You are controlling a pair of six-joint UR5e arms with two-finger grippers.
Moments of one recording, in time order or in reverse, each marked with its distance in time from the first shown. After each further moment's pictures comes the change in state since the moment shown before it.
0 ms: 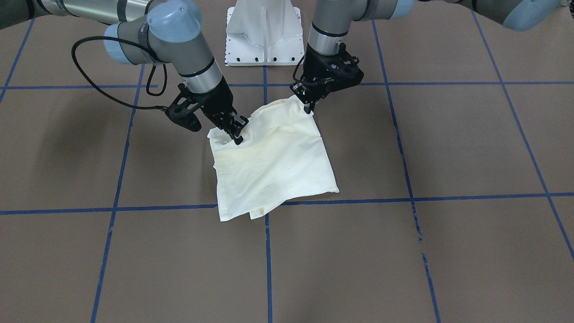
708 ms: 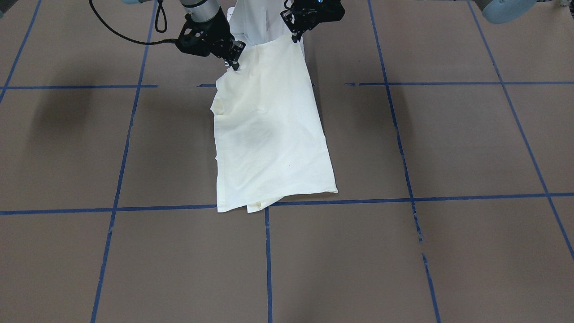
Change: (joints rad) left arm 0.378 0.142 -0.343 0.125 0.091 -0.131; right arm -0.318 -0.260 0.406 -0.099 -0.106 0.010
